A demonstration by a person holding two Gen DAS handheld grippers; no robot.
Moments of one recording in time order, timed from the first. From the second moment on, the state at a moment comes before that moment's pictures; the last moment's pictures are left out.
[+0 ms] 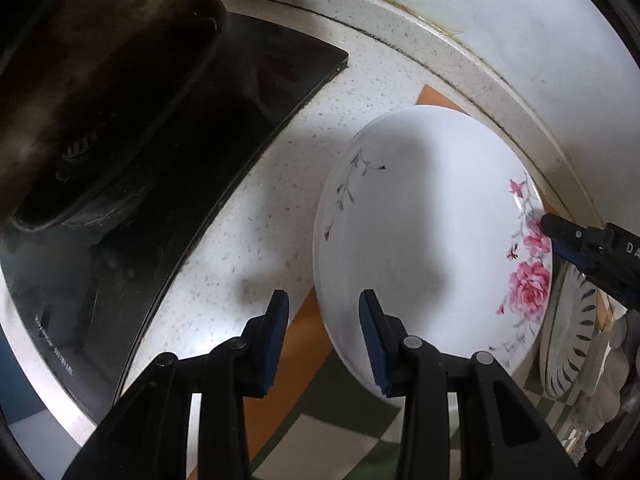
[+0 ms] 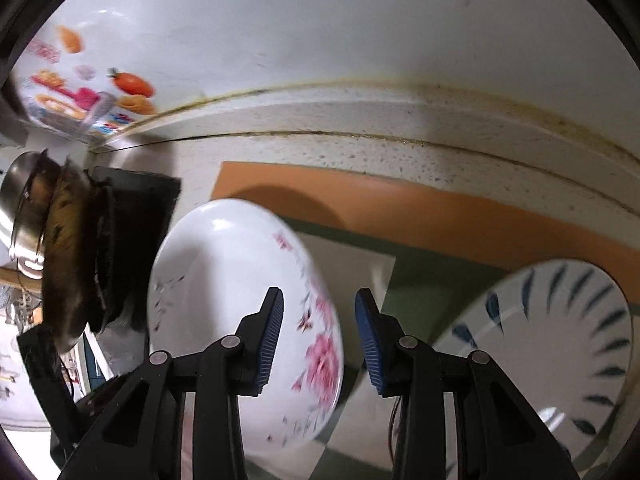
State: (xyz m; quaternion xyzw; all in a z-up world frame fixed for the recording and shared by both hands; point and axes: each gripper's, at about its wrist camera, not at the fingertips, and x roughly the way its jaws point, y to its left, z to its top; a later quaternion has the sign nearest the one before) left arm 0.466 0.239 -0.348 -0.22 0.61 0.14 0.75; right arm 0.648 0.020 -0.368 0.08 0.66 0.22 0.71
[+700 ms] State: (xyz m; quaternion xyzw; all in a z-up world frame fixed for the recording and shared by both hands) left arm 0.434 0.225 -0.324 -0.22 0.59 0.12 0.77; right arm 0.633 0.009 -0.367 0.08 0.64 0.26 0.72
